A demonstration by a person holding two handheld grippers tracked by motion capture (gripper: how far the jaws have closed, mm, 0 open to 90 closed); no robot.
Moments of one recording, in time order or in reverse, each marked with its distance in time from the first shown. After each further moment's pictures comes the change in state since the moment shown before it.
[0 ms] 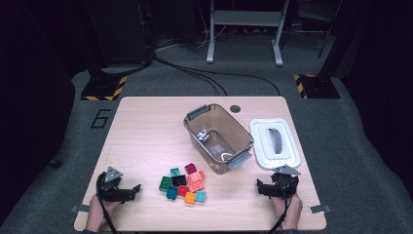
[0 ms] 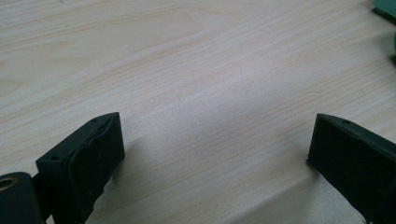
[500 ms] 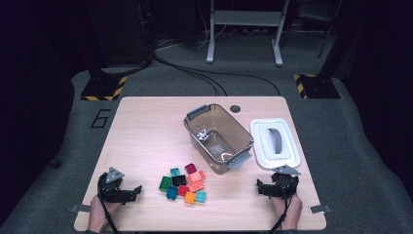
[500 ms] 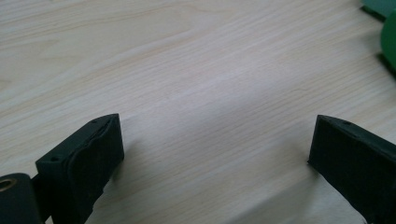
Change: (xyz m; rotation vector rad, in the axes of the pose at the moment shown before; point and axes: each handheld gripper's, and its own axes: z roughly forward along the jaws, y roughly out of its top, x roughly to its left) left arm -0.008 0.002 -0.001 0.003 -0.032 0.009; right arm 0.000 0.000 0.000 -0.001 -0.001 -0.001
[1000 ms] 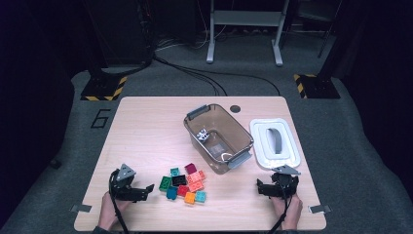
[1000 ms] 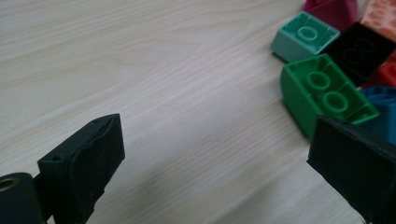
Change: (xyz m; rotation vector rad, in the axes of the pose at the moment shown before) left arm -0.035 0.028 0.001 -0.039 -0.101 0.054; right arm 0.000 0.000 0.000 0.001 -0.002 0.002
